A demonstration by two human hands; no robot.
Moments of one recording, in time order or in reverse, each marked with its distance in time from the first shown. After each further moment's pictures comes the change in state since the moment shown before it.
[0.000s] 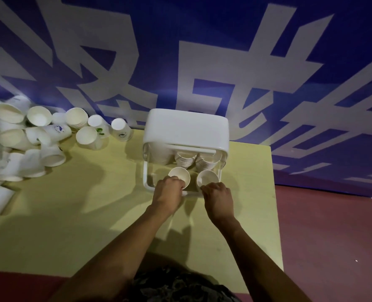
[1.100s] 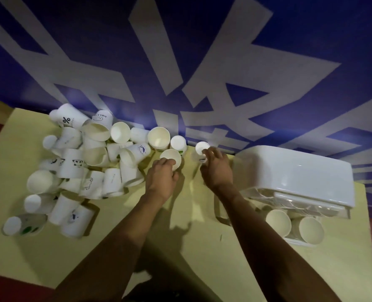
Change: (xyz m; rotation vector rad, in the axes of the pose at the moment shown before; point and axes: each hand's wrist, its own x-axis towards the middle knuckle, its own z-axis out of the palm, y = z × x) left_hand 0.047 -0.299 -0.125 -0.106 0.181 -0.287; right_hand 0.212 -0.285 0.030 0.275 -0.179 0.007
